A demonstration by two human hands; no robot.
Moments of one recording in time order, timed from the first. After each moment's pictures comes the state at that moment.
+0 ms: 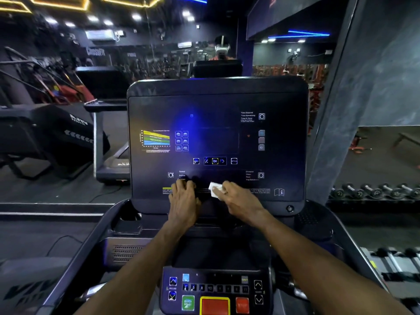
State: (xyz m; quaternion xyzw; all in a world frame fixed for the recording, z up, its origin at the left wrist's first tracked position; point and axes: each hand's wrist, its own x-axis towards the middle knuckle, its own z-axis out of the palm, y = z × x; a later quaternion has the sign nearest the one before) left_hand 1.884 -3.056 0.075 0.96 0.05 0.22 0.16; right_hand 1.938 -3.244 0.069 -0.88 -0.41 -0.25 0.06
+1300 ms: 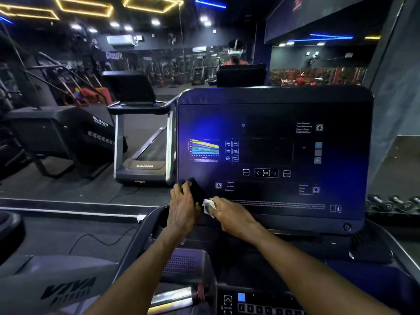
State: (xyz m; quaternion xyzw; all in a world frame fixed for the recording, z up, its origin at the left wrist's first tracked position) left_hand 1.879 -2.915 0.081 0.95 0.07 0.24 0.20; right_hand 1.914 -3.088 0.080 -0.87 -0.47 -0.15 0.05
